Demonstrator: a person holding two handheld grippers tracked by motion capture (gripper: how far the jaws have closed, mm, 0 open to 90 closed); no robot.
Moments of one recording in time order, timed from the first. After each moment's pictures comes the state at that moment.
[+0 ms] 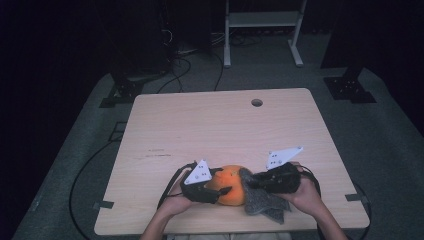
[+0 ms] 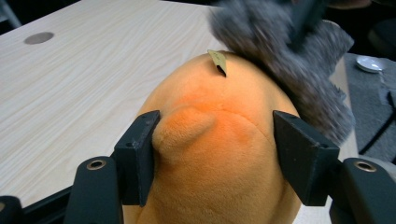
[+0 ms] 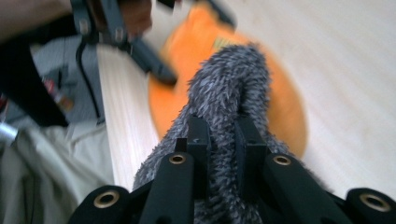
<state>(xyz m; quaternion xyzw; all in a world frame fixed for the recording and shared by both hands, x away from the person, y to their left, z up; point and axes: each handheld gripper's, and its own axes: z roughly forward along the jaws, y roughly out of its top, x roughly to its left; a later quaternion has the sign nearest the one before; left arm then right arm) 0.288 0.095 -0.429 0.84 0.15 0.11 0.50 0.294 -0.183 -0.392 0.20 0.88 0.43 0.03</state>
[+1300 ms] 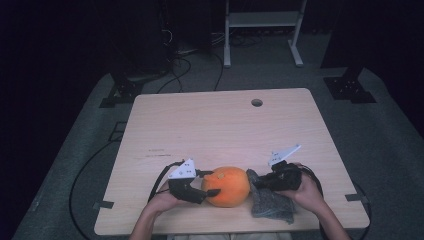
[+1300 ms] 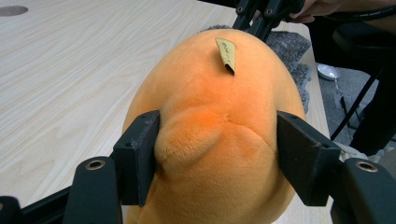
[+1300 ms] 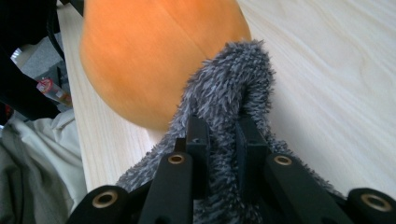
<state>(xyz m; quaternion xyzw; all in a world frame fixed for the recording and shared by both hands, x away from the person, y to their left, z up) 0.302 0.133 -0.441 0.84 0.15 0.04 0.52 0.319 -0.202 -0.430 0.26 0.88 0.39 -0.03</state>
